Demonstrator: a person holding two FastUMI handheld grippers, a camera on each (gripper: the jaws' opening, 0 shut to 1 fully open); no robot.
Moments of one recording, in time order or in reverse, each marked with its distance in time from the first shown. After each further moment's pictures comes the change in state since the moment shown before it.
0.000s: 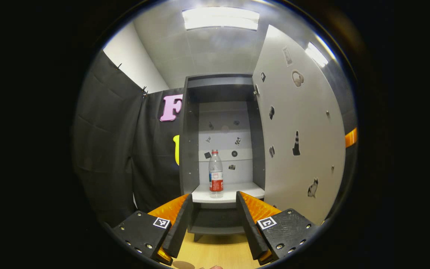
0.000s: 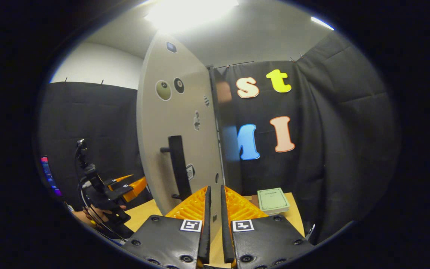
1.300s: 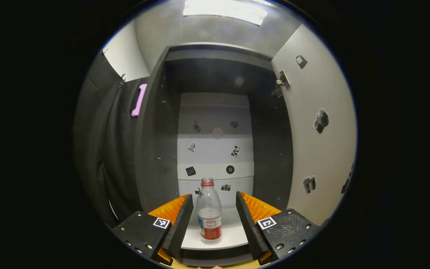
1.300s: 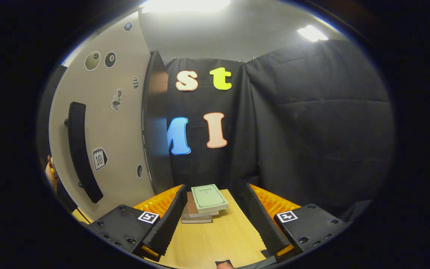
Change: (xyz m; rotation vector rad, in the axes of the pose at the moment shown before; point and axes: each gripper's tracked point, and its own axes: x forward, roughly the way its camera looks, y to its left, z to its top) left arm 0.247 0.013 0.023 -0.014 0.059 -0.193; right arm -0.006 -0.084 -0.018 -0.032 0.034 -0.508
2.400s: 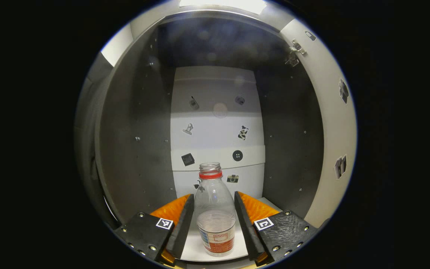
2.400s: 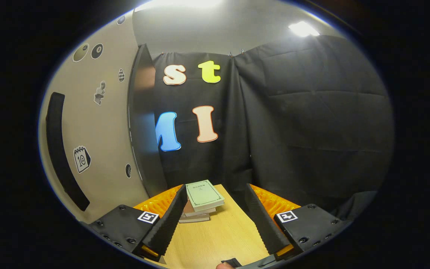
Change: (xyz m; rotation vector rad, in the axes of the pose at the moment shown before) left arm 0.061 0.026 -0.042 0.016 0.061 0.012; right arm 0.018 0.001 -0.014 0.034 0.038 -0.057
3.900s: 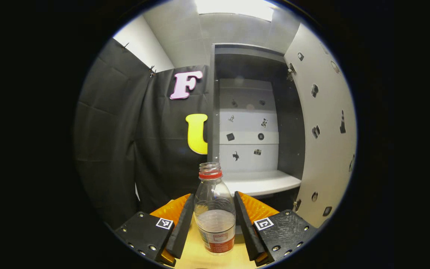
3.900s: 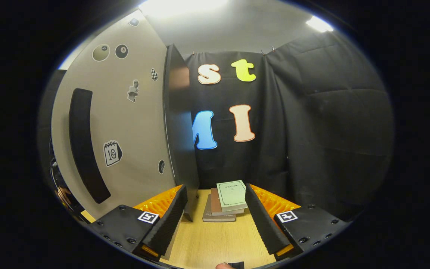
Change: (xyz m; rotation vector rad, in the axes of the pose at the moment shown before) left arm -0.267 0.071 -0.117 -0.048 0.033 0.257; right arm 0.006 0.037 -0.001 -0.040 -0.010 0.302
